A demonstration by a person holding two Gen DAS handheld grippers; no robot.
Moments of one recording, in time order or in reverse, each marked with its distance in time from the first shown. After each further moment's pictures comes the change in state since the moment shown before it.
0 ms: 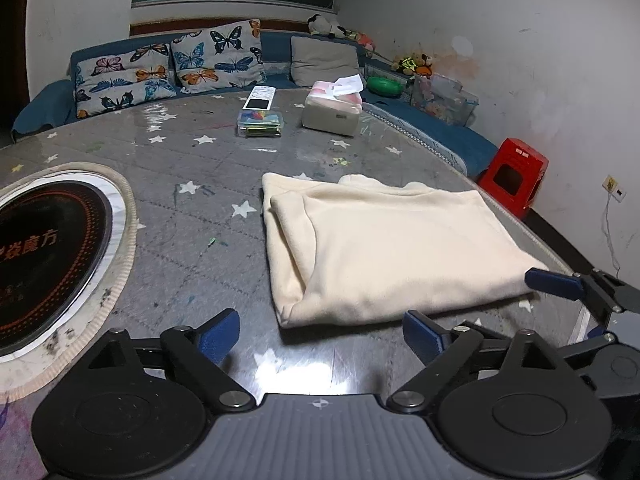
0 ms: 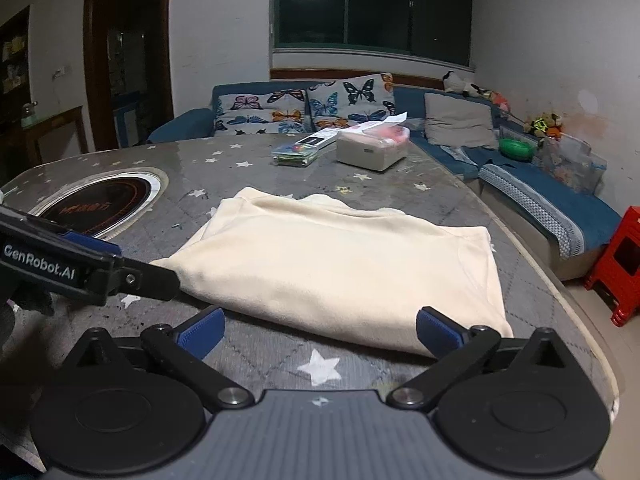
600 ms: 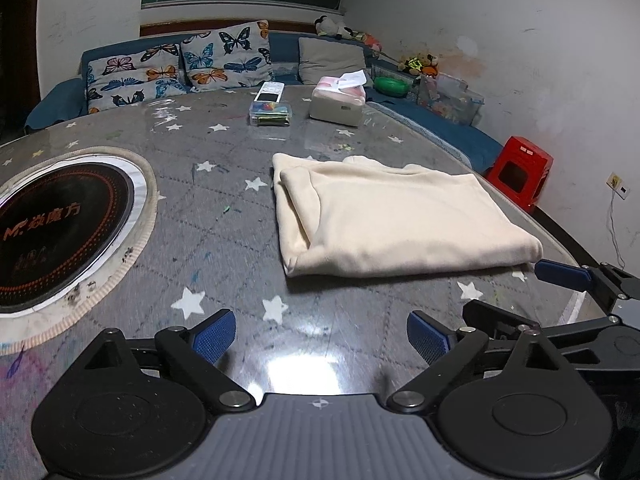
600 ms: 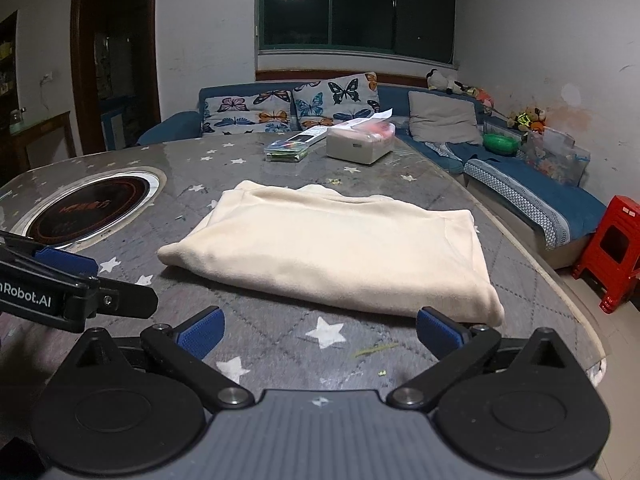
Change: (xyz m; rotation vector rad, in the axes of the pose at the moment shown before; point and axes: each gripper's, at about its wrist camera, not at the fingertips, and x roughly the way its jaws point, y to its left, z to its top) left arm -0.024 -0.004 -0.029 -0.007 -0.006 0.016; right arm -0.021 0.009 -0.015 0.027 -0.003 -0.039
